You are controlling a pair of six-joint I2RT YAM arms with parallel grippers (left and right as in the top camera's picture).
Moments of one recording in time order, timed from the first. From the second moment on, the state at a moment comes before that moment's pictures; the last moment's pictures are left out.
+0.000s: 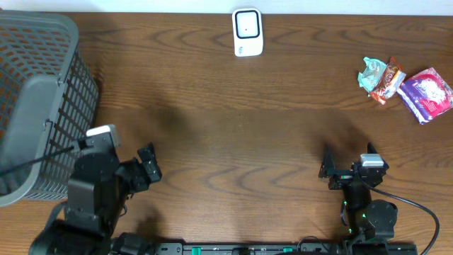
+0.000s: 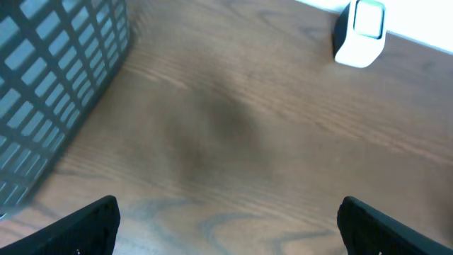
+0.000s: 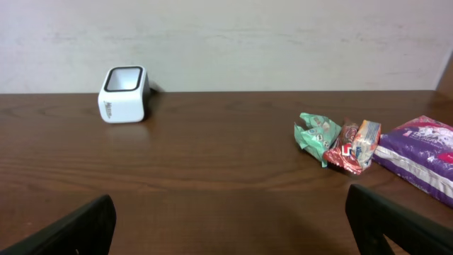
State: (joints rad) left arm -0.28 0.64 1.00 -1.06 -0.20 -0.46; right arm 0.02 0.01 0.01 -0.07 -0.01 0.01
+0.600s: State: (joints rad) left arm -0.18 0.31 0.67 -0.85 -0.21 -0.42; right arm 0.02 0.01 0.01 -0.07 -0.01 0.01
